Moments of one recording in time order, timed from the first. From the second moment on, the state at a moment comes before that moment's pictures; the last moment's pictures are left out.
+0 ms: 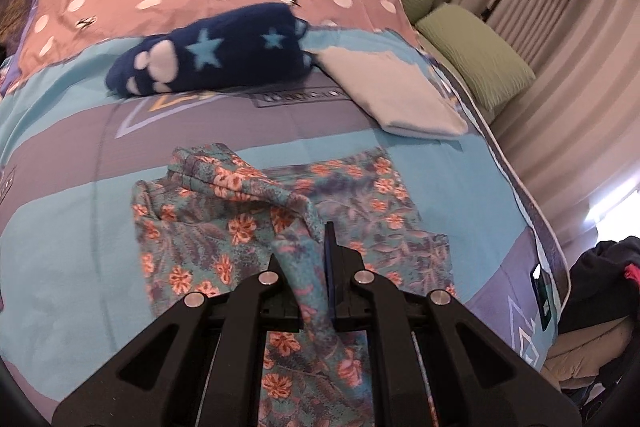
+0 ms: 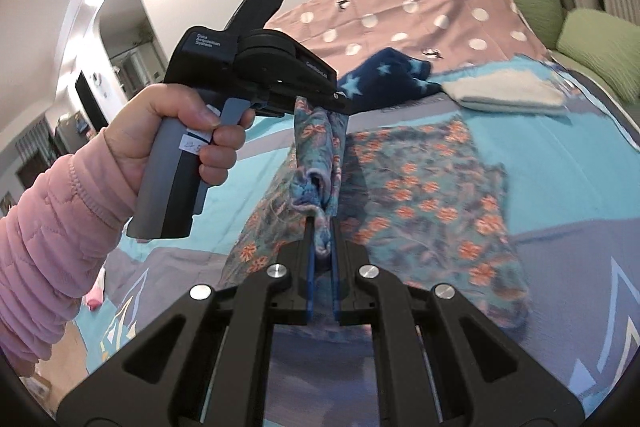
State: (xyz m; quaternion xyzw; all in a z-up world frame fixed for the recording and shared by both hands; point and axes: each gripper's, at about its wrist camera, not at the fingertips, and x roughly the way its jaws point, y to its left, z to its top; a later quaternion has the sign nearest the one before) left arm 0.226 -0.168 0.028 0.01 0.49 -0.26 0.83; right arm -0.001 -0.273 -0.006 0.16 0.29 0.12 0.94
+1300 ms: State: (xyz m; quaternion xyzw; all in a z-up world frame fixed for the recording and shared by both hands) left arm 0.186 -0.289 0.028 0.14 0.42 -0.31 0.84; right arm -0.022 -0.374 -0.074 0.30 0.35 0.05 0.89
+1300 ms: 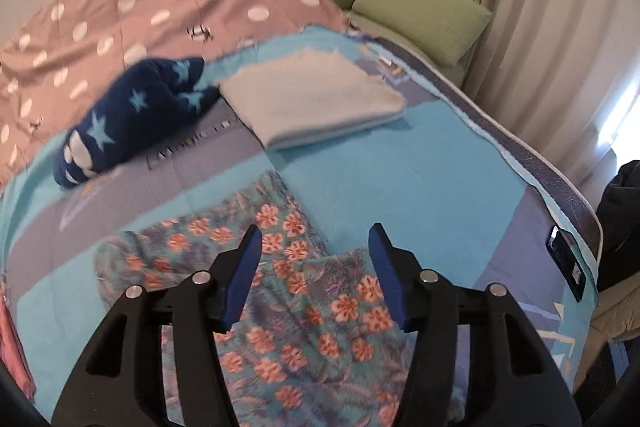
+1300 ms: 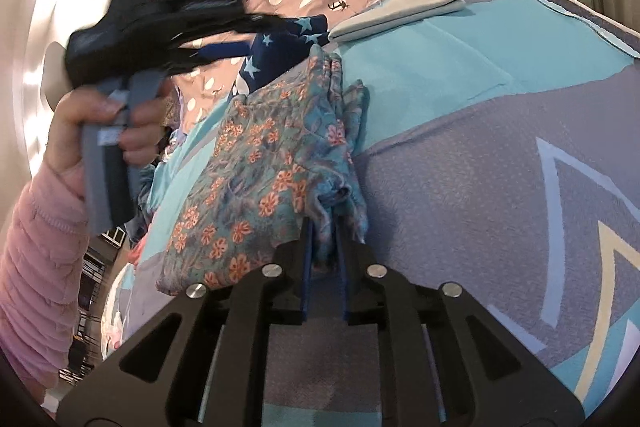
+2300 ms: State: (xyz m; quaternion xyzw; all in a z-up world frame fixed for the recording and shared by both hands) left arm 0.025 -0.090 -0.048 0.16 0.40 -0.21 0.88; right arm -0.028 -0.366 -0.048 0.29 0.35 0.06 0.89
